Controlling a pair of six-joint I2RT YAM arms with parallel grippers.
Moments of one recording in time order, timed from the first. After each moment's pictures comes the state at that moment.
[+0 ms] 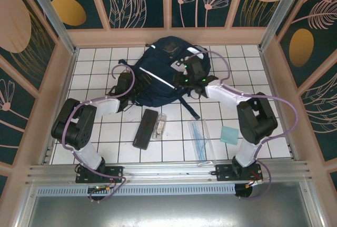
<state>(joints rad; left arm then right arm) -0.37 1.69 0.83 0.24 0.01 -0.96 0.53 1.75 1.20 -0.15 -0.03 0.54</state>
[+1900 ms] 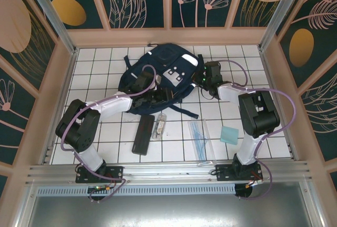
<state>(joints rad) -0.59 1.71 1.02 -0.09 0.38 -0.79 0.34 1.80 1.02 0.15 -0.15 0.84</state>
